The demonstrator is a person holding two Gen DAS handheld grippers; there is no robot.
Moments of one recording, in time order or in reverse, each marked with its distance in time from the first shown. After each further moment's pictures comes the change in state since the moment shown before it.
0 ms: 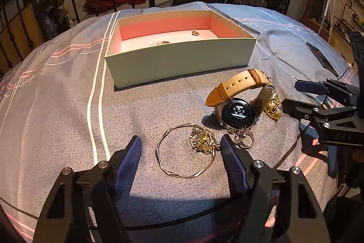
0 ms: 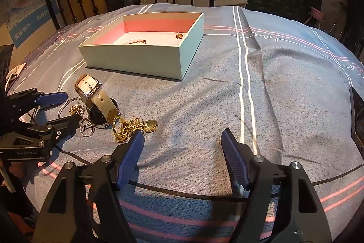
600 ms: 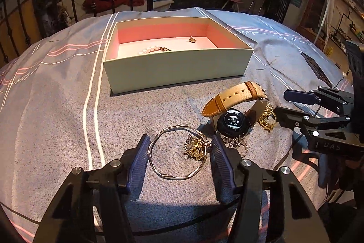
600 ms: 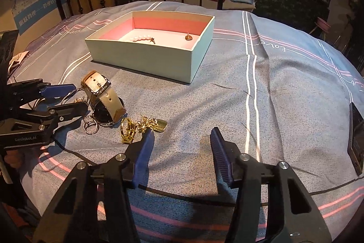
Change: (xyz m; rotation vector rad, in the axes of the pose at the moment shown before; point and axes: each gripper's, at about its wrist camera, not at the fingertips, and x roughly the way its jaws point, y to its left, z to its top) left arm -0.003 0.005 0.004 -0.049 -0.025 -0.056; right arm -0.001 0.010 0.006 -0.077 0.014 -0.006
